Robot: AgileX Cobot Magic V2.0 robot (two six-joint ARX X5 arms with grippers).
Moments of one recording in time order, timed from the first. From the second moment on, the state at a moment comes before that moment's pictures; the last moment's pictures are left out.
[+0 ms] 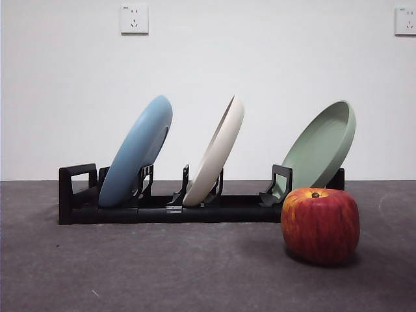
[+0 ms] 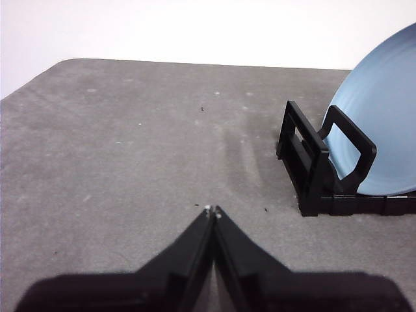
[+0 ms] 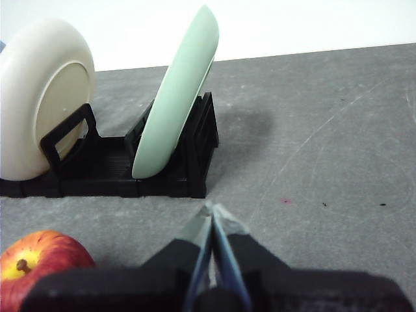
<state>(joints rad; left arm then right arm) 0.03 0.00 0.02 -0.19 0.00 -0.06 0.14 0.01 0.02 -0.17 -0.07 0.08</state>
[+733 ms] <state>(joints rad) 0.03 0.03 0.15 -0.25 0.22 -0.23 0.14 0.05 0.14 -0.26 -0.08 0.26</state>
